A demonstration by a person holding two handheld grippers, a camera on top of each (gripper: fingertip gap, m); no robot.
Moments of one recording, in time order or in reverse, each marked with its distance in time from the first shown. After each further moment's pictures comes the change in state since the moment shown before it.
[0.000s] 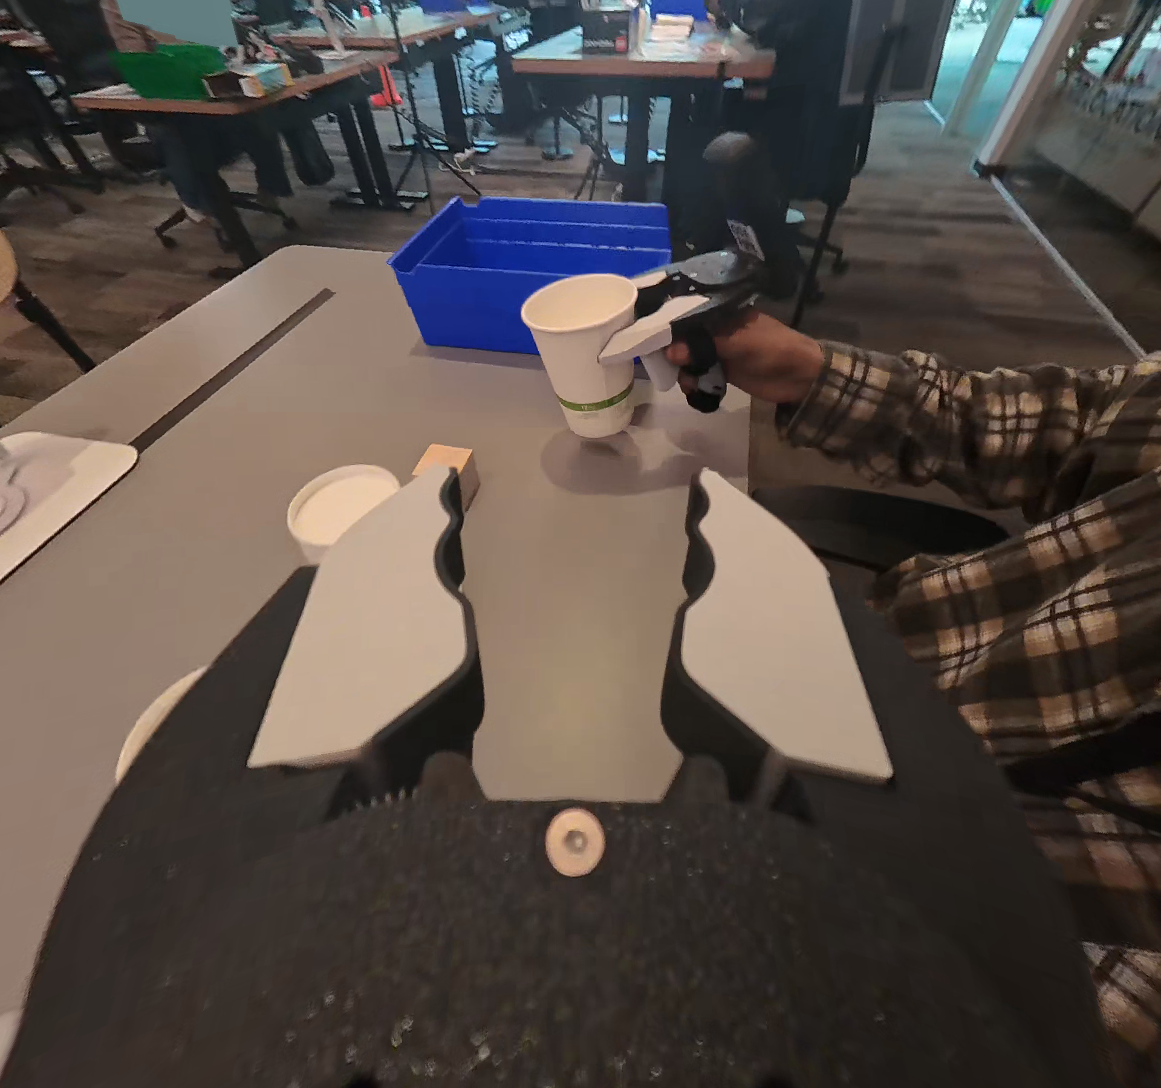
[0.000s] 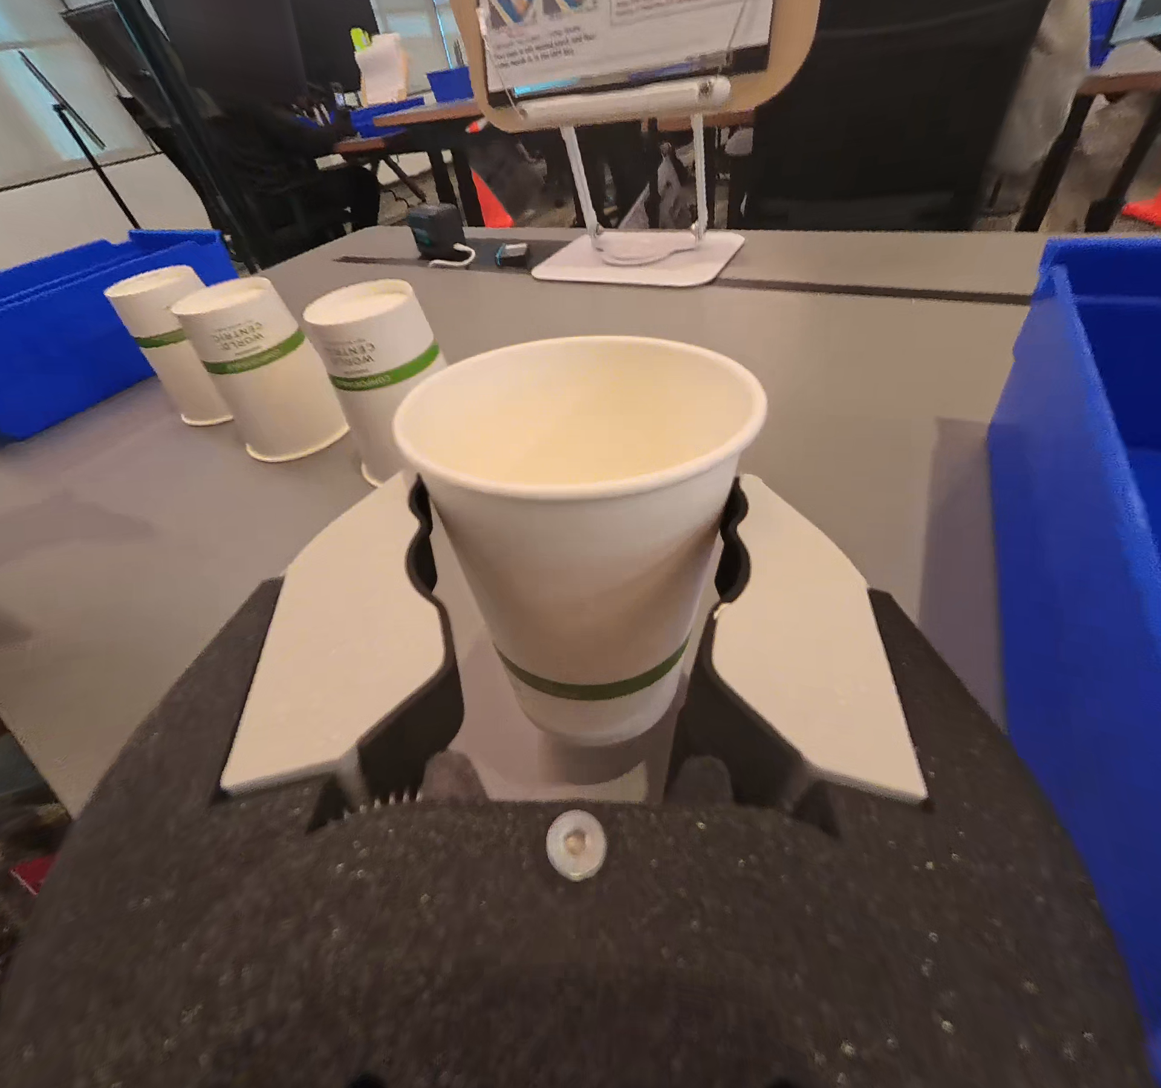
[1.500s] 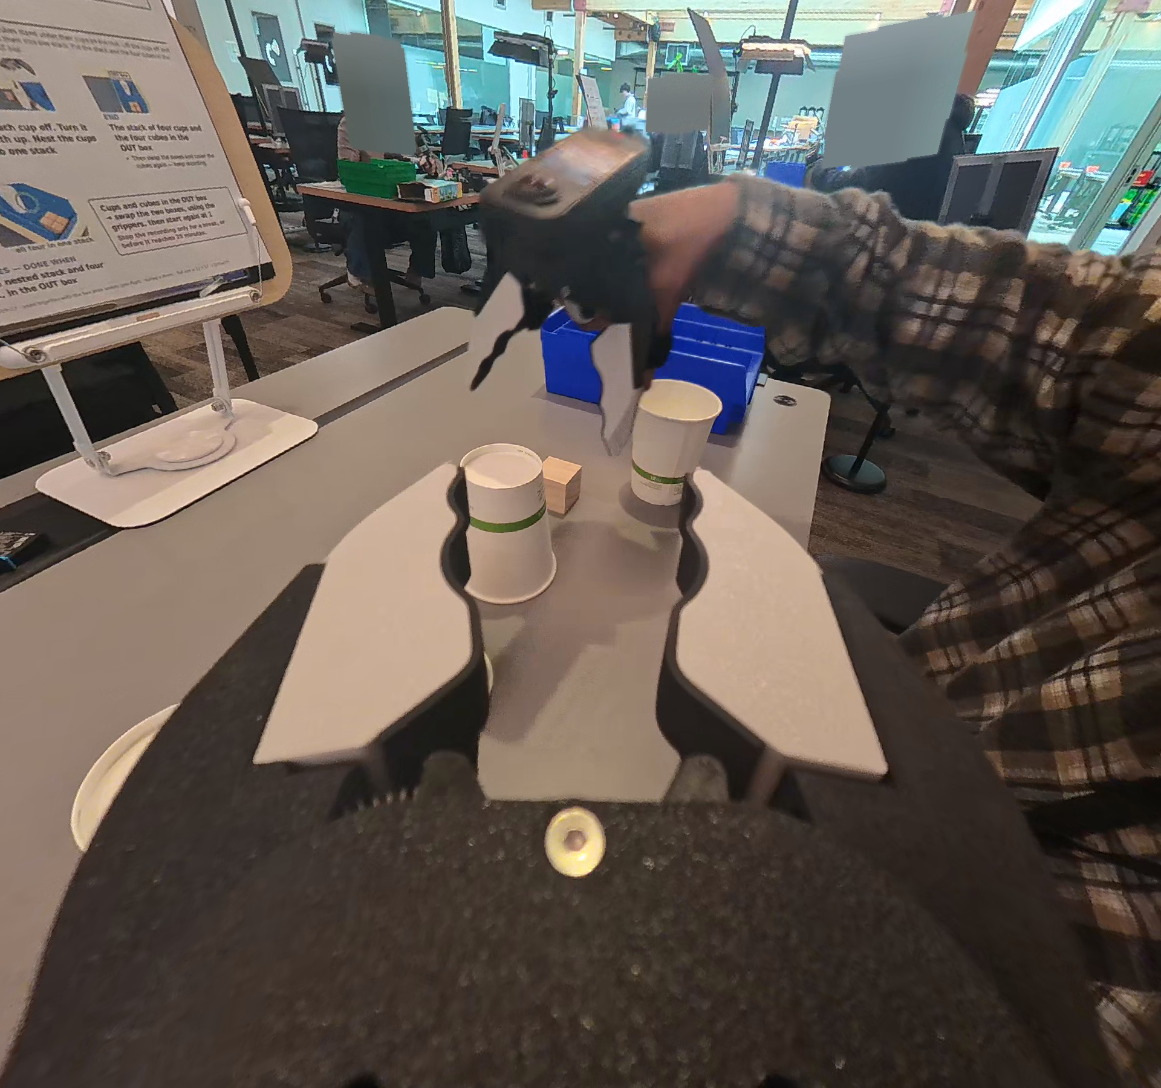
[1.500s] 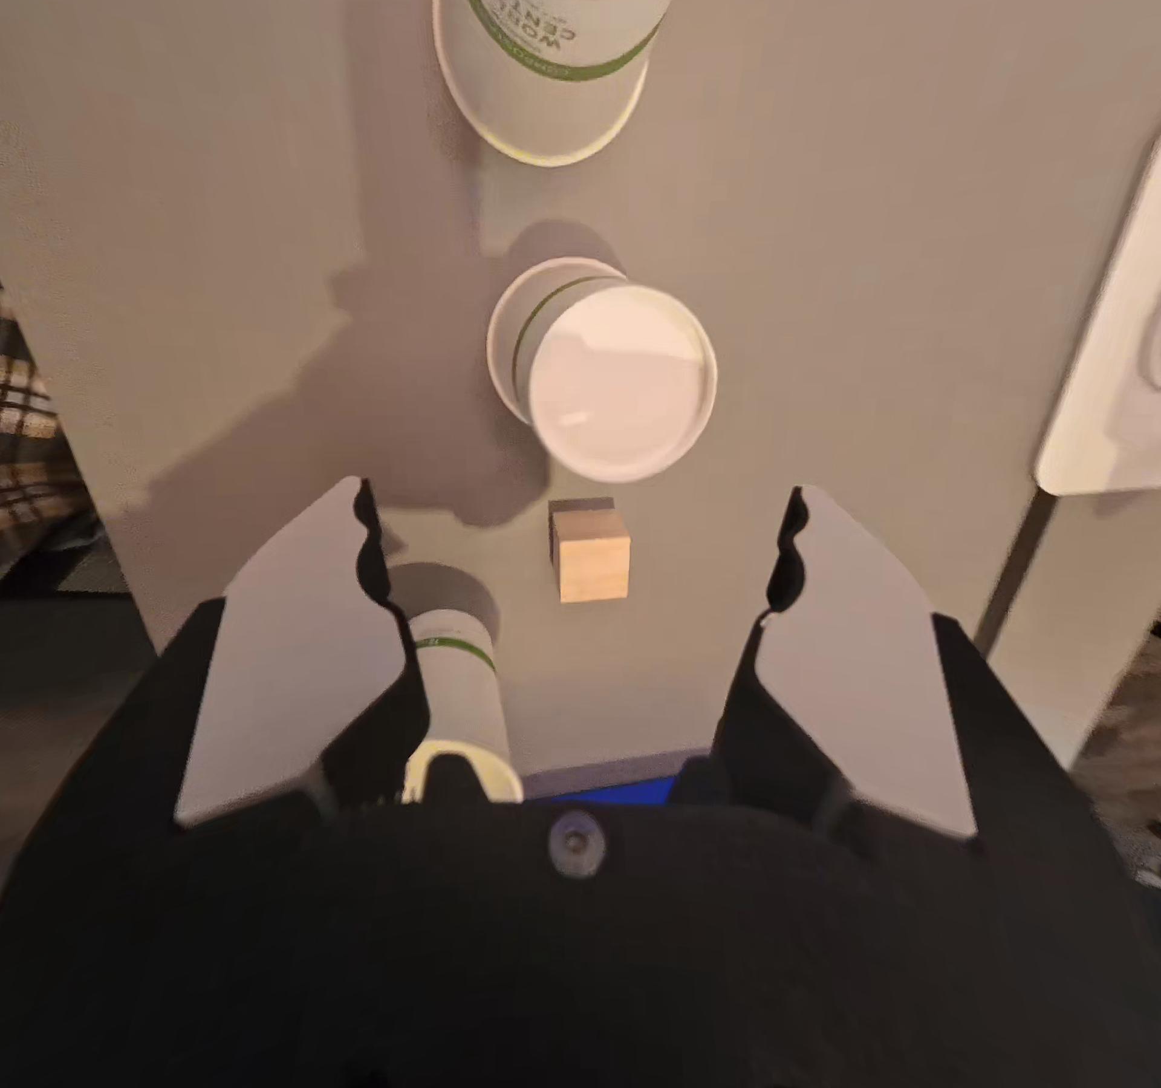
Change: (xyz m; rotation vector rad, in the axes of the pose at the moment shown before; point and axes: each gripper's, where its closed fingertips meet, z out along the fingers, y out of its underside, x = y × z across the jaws) left arm -0.049 0.002 -0.097 0.182 -0.183 -0.115; right arm -0.121 -0.027 0.144 -1.085 -0.587 -1.001
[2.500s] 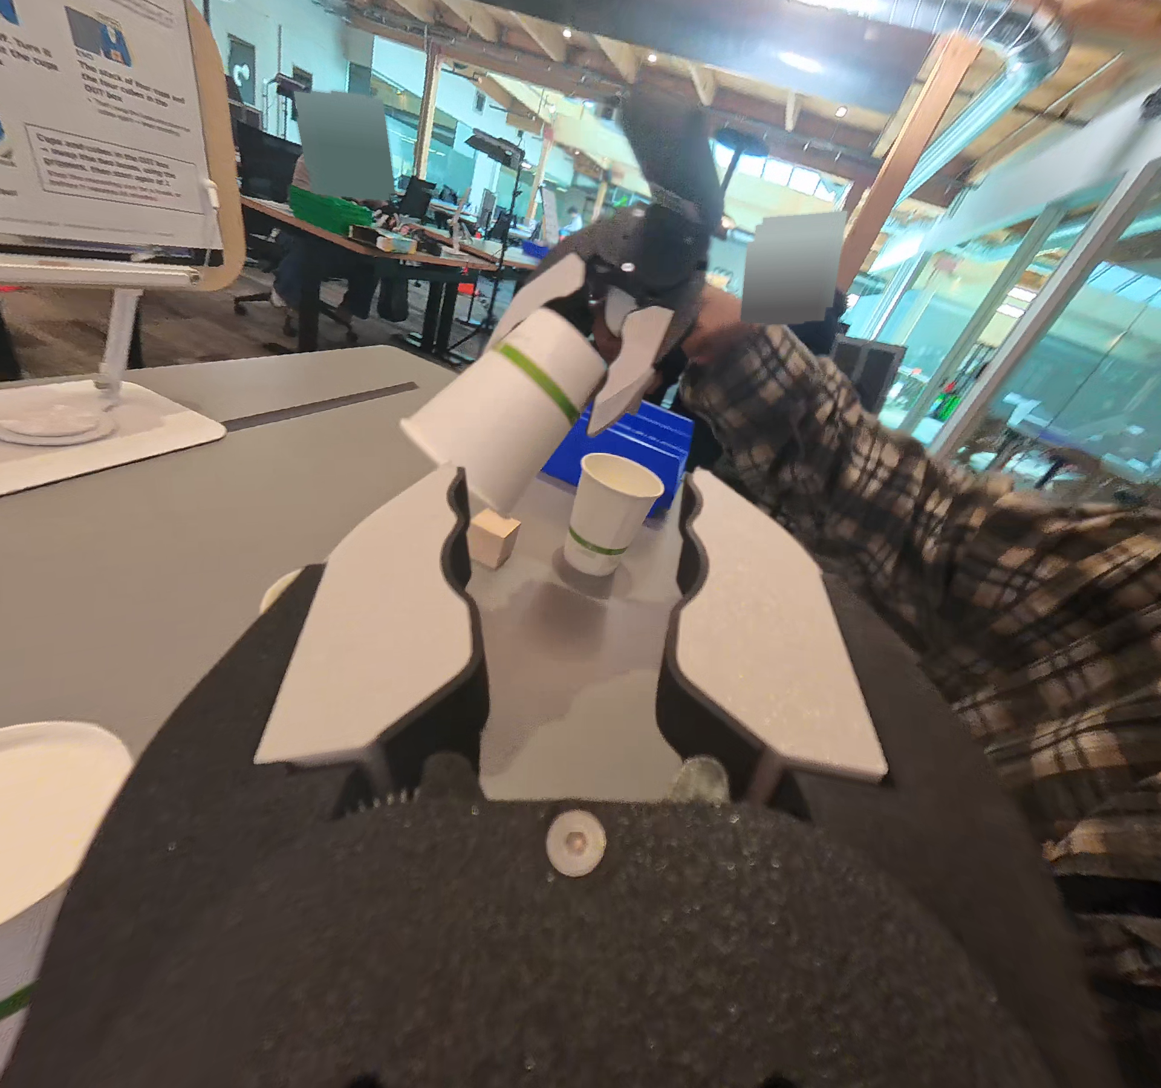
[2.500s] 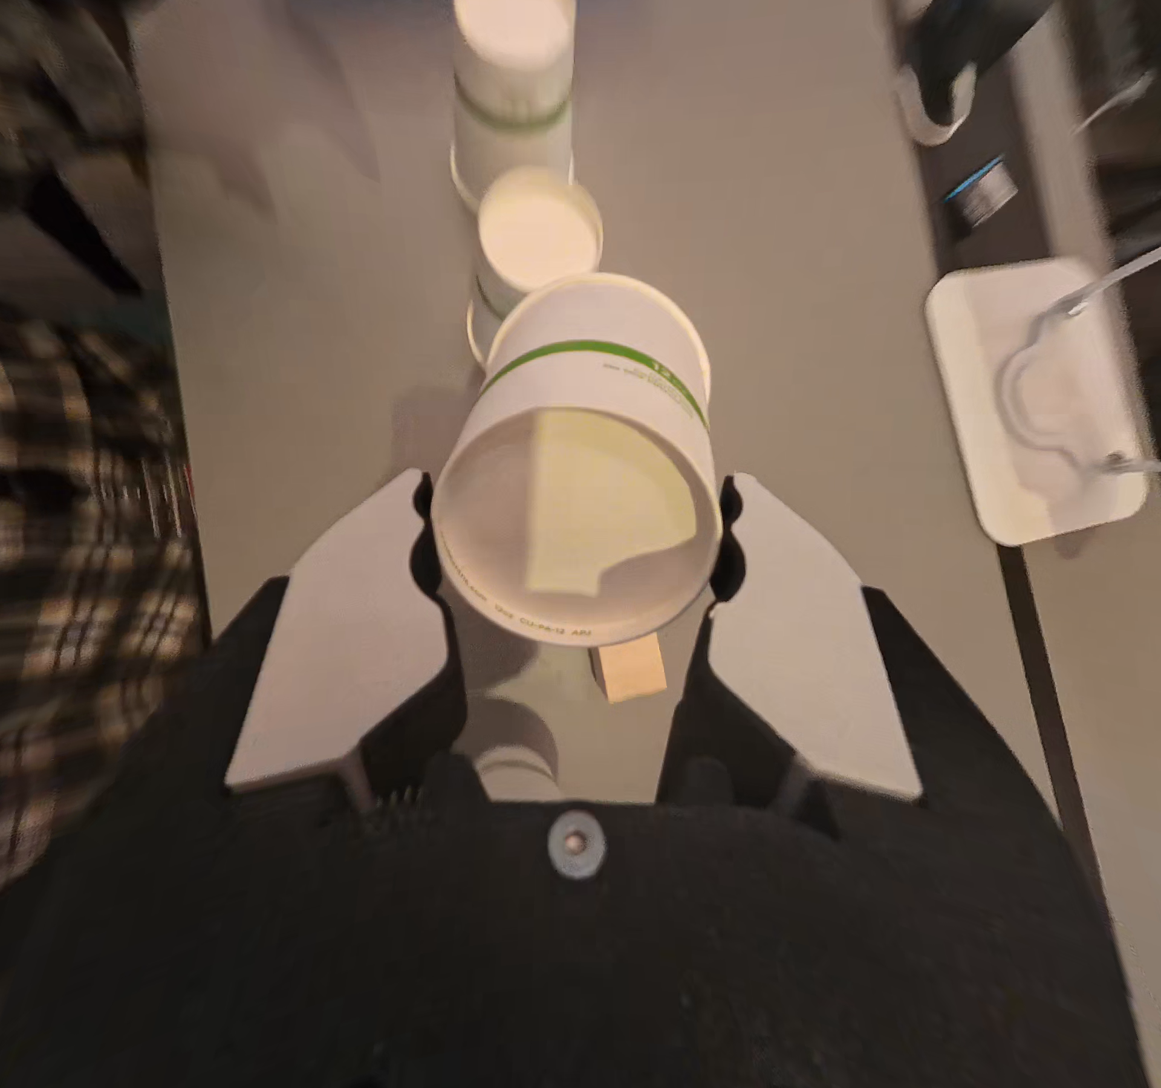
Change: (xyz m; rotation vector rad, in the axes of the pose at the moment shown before) left arm -0.014 -0.004 0.008 0.157 0.094 -0.255; right arm -0.004 -0.026 -0.073 0.483 0.075 0.185
